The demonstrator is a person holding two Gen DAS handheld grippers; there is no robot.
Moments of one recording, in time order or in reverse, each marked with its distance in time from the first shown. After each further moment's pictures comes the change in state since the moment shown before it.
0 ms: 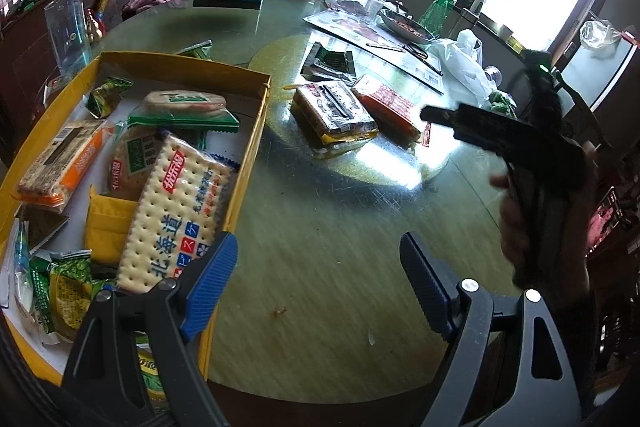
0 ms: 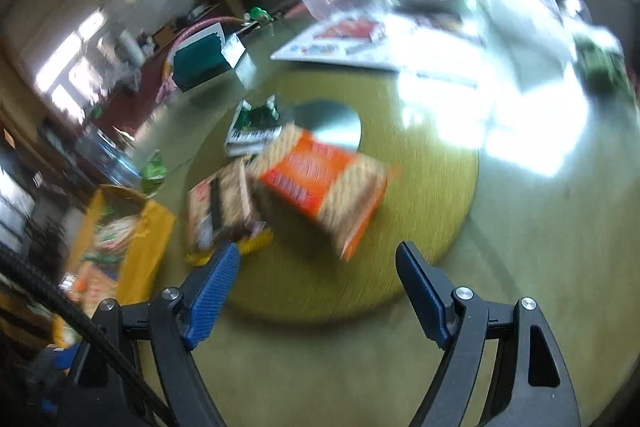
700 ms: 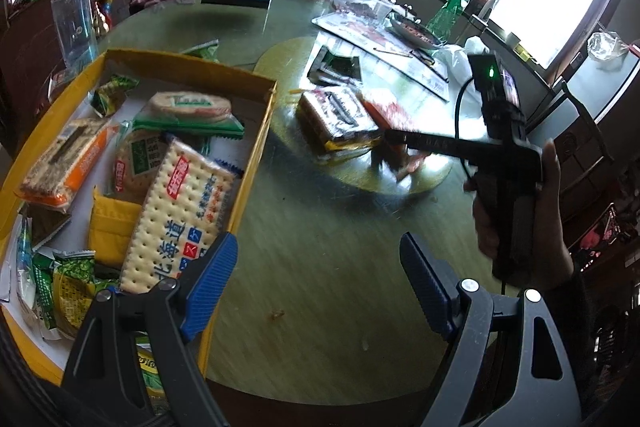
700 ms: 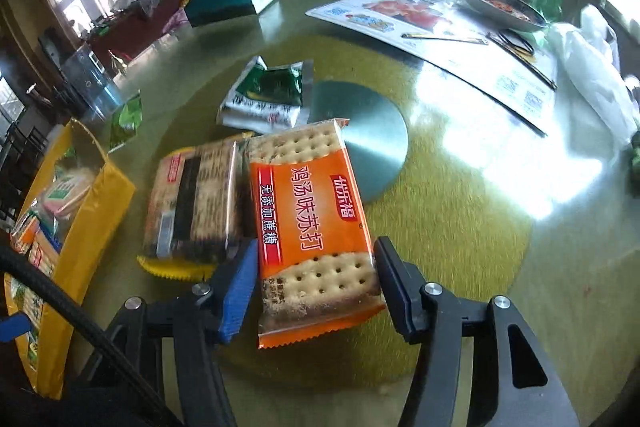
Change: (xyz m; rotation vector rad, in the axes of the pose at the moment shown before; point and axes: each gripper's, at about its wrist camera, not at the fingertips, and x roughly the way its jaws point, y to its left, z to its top) left arm -0.003 -0.001 0.012 -0.035 0.001 0.004; right arm 0.056 0.021 0.013 -0.227 0.139 -0.036
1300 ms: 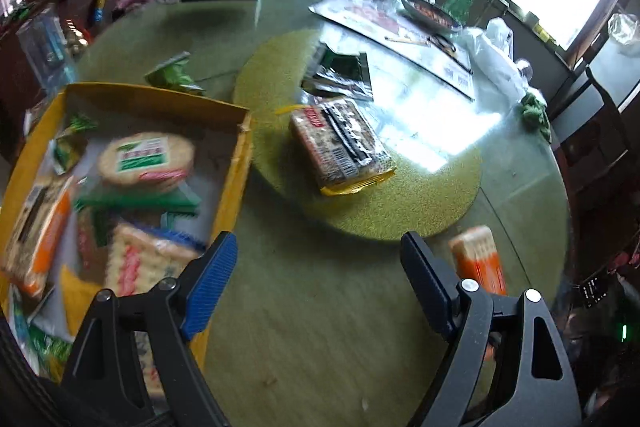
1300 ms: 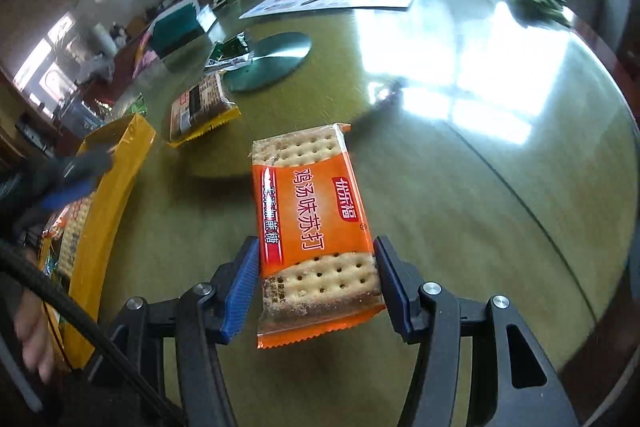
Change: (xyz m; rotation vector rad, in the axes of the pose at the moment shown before) left arm 0.068 -0.017 0.054 0.037 0.106 0.072; right arm -0.086 0.003 -0.145 0.351 -0.095 -0.044
